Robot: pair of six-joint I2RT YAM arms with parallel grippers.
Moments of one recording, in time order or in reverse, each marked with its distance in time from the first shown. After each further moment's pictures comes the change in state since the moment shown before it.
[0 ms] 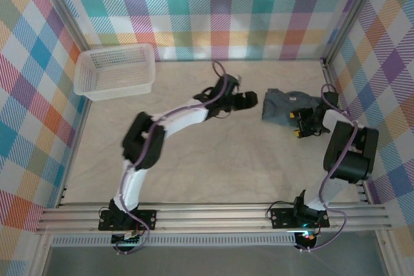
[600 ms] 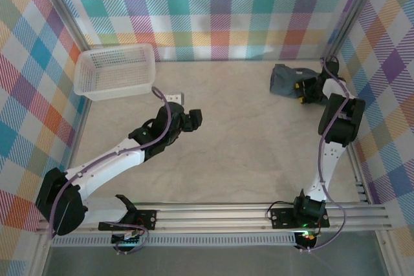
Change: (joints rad) left arm 0.023 -0.811 -0.772 -0.048 -0.481 0.175; right arm 0.010 0.635 0.923 -0.140 0.042 -0.003
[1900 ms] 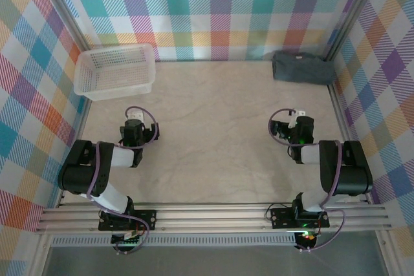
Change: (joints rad) left arm 0.613 0.352 -0.474 0.864 0.137 0.453; right arm 0.258 -0.839 -1.536 1.192 0.315 -0.893
